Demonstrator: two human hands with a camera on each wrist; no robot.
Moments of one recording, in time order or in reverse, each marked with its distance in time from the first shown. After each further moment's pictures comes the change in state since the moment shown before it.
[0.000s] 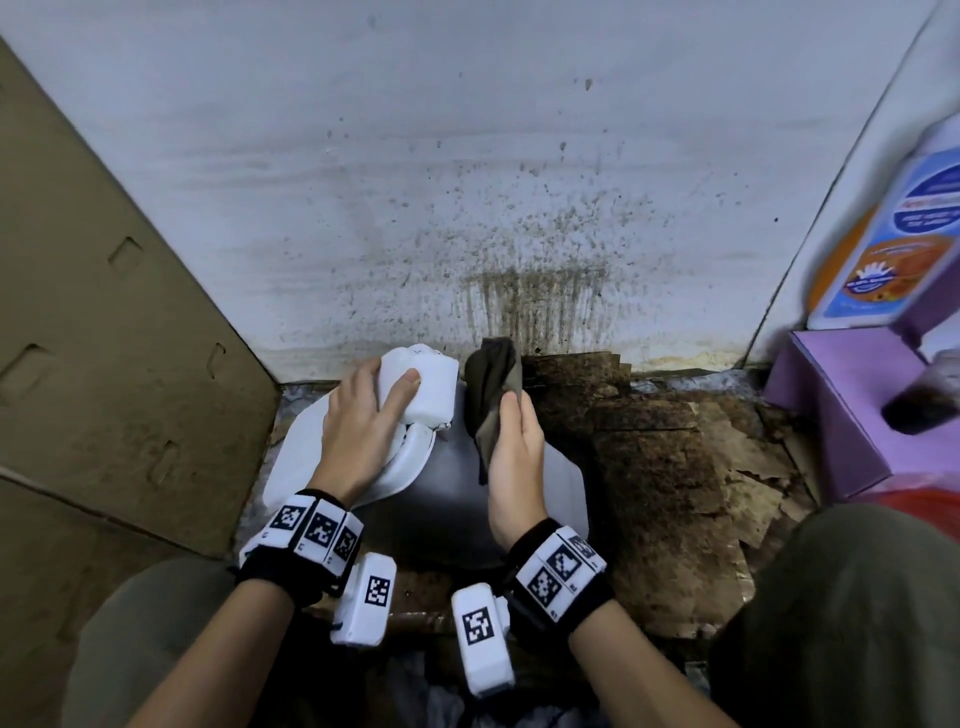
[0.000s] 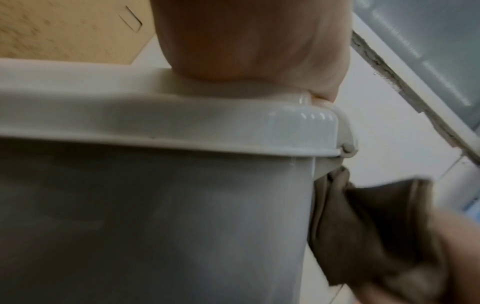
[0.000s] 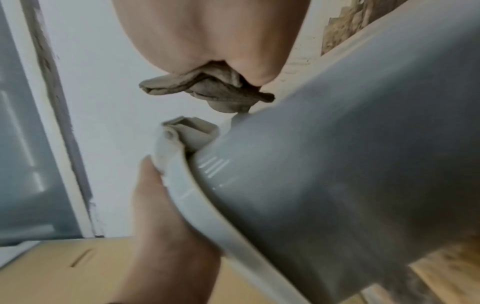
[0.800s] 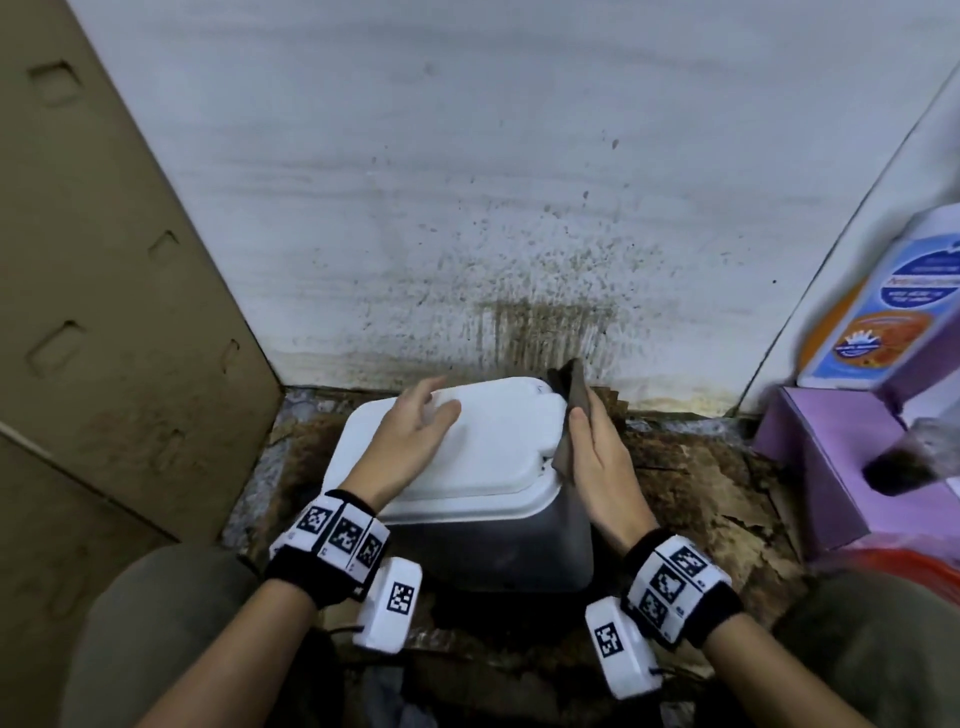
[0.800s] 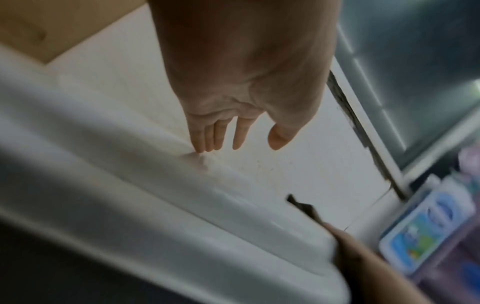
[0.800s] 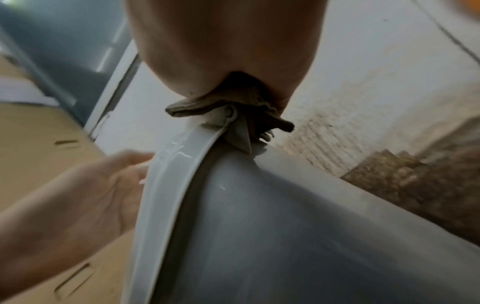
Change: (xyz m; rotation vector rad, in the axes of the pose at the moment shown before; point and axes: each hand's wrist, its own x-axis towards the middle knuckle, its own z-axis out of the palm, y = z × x) left_hand -0.010 0.020 0.008 -0.164 -0.167 0.025; right_hand 0.014 -0.070 -0.081 -0.727 -0.201 -0.232
